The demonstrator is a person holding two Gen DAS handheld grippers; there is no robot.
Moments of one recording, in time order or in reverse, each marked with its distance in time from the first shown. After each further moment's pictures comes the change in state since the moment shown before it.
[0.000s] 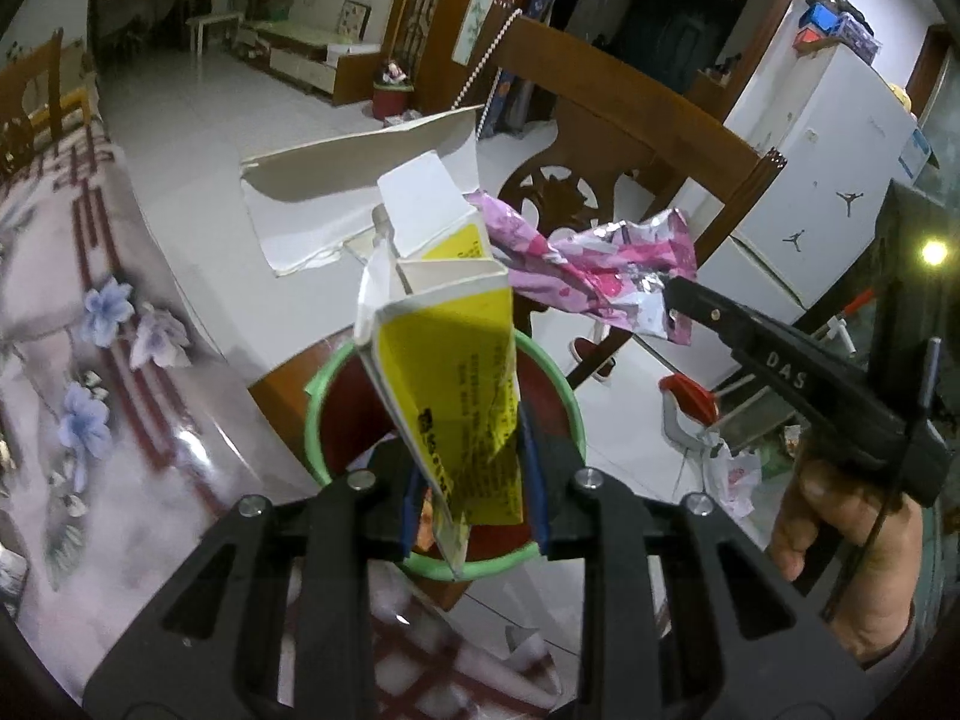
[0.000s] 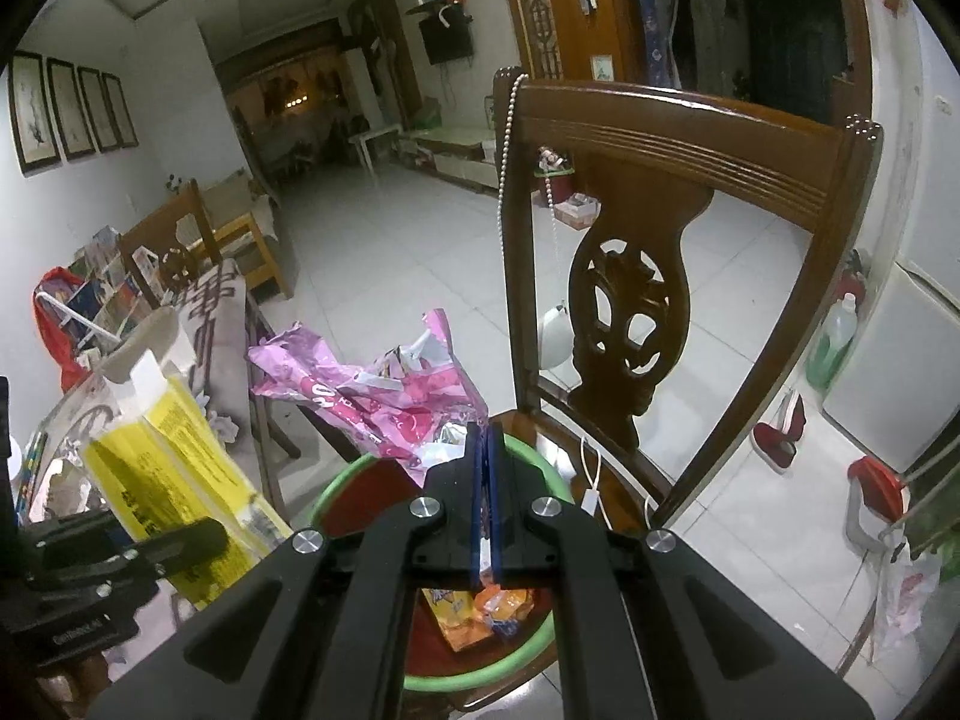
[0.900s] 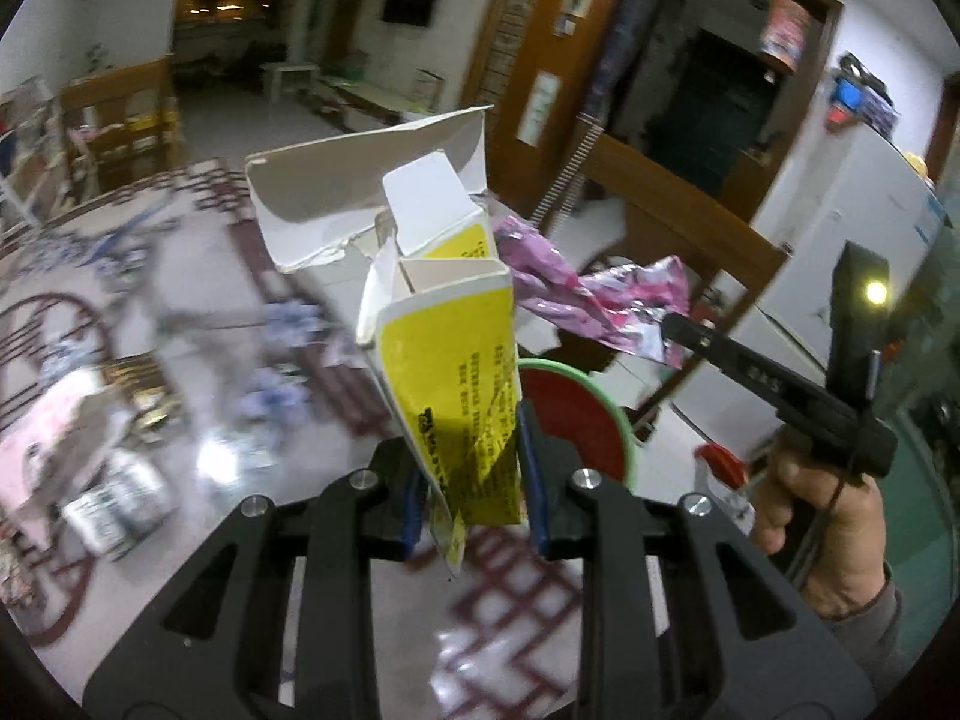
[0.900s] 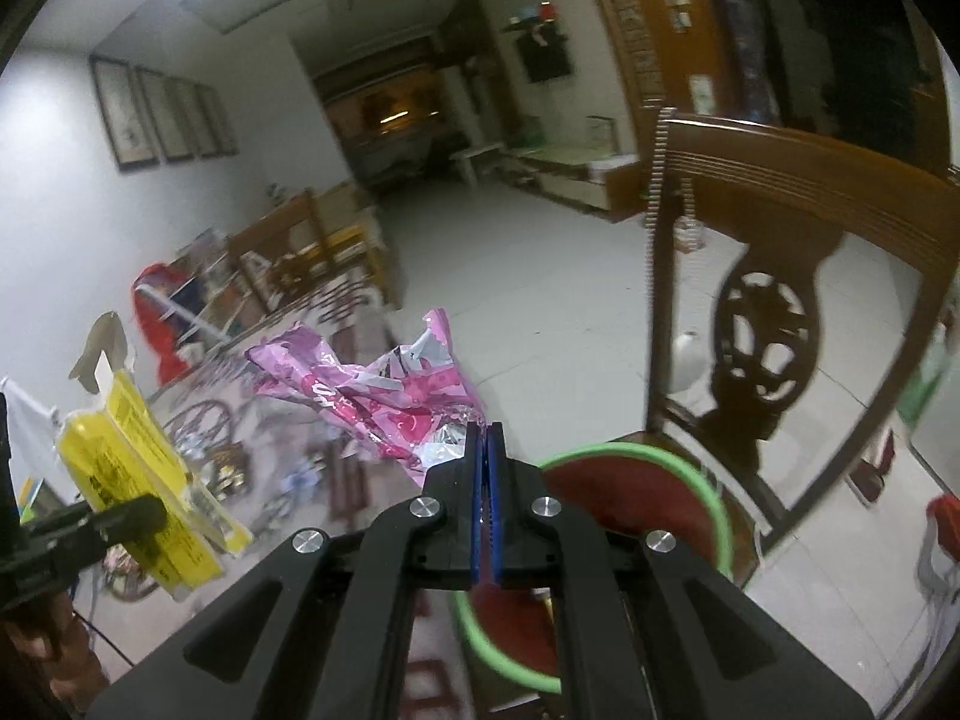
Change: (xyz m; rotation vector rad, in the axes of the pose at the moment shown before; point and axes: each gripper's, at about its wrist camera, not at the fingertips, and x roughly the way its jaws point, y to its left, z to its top) left arm -0.125 0.054 -0.030 -0.072 -0.189 0.105; right arm -0.022 0.065 0.001 -0.036 -0.058 0.246
